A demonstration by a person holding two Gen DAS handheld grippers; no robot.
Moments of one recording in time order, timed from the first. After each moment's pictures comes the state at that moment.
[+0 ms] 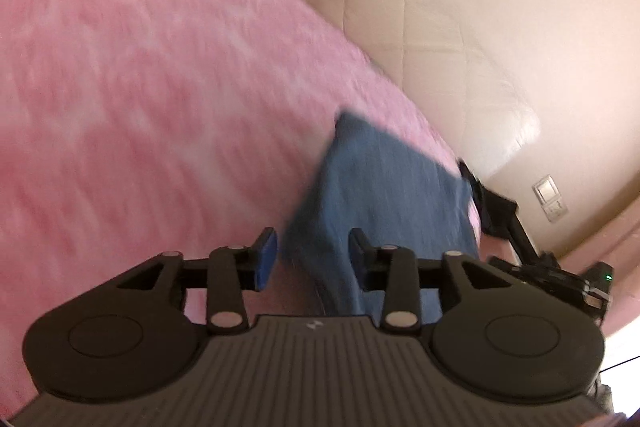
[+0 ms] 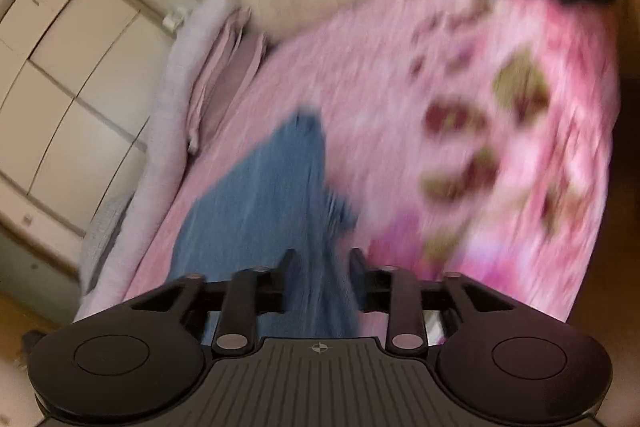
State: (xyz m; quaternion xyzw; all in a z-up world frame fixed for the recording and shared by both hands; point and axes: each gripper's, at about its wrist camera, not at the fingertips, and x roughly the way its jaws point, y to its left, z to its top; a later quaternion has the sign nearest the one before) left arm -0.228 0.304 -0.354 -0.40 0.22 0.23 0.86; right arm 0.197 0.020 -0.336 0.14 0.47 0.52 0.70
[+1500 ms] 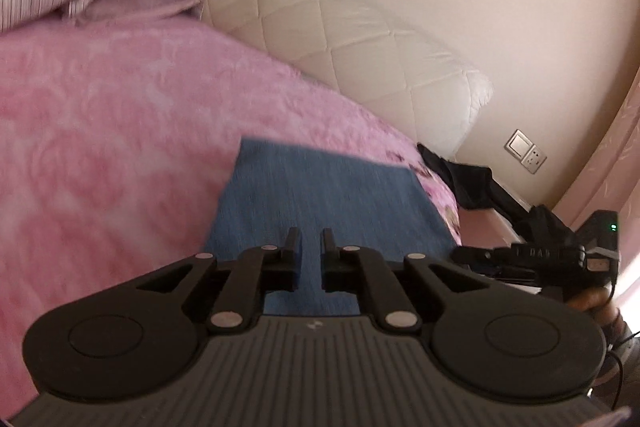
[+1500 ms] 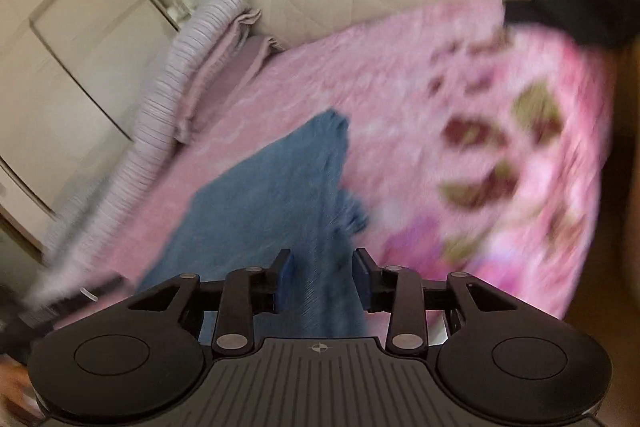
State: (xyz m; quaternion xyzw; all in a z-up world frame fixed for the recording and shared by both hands) left arm -0.185 0.265 -0.351 -0.29 0.22 0.16 0.92; right arm 0.146 0.025 -0.349 0.10 0.45 0.53 0.71
